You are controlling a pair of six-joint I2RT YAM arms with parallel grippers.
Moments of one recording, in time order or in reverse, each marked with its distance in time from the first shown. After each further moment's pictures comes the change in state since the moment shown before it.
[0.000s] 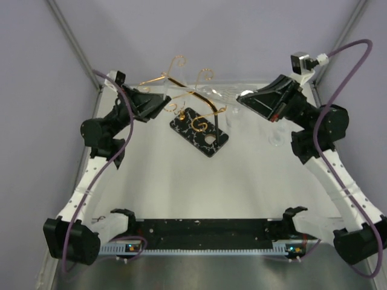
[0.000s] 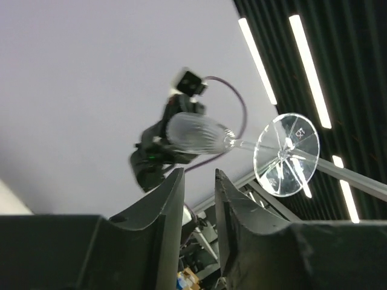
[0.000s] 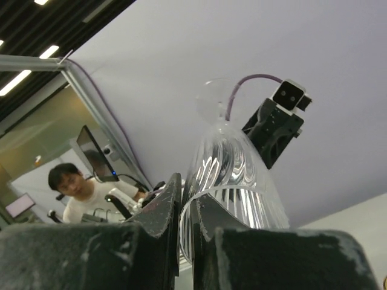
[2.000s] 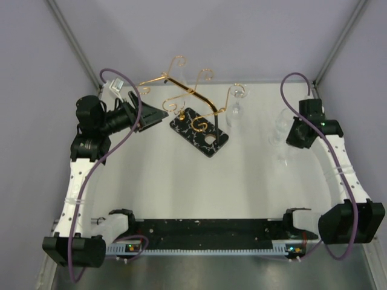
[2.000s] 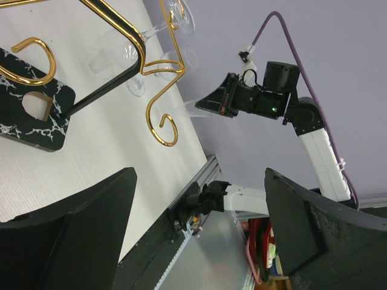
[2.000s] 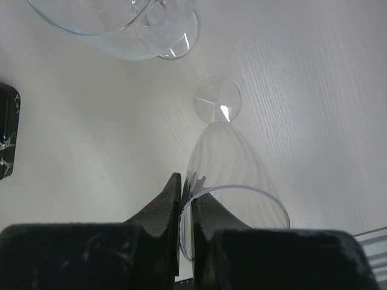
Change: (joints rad) left arm 0.156 -0.038 0.228 -1.244 0.172 1.042; right arm -0.355 0.094 0.028 -1.827 0.994 -0.972
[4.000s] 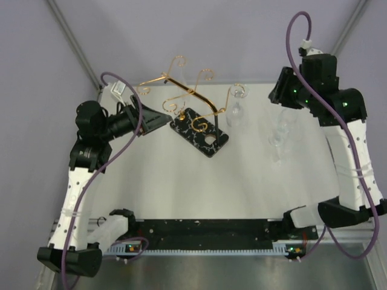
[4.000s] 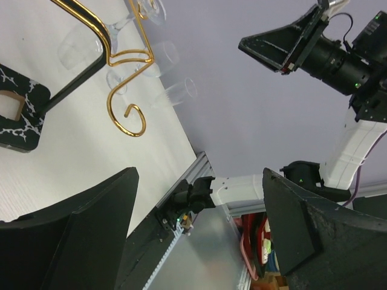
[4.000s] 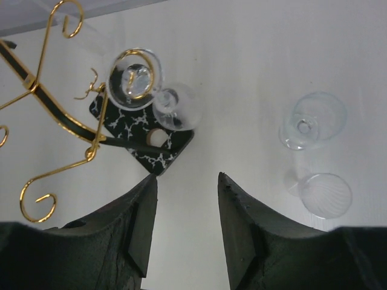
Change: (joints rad) left arm -0.058 -0.063 0.000 0.014 -0.034 -0.052; right arm 0.254 0.154 0.791 -0.211 -0.030 0.013
